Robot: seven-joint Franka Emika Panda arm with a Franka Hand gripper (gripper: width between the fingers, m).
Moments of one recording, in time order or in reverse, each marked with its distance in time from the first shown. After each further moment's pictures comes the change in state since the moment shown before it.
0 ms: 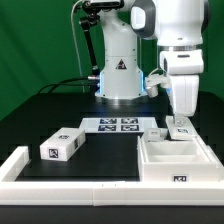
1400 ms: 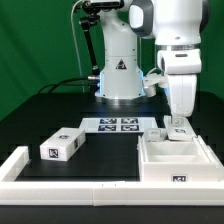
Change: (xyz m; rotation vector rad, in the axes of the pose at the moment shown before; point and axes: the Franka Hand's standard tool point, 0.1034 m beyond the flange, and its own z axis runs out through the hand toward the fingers) arm -0.005 0.004 0.001 0.006 -0.002 0.003
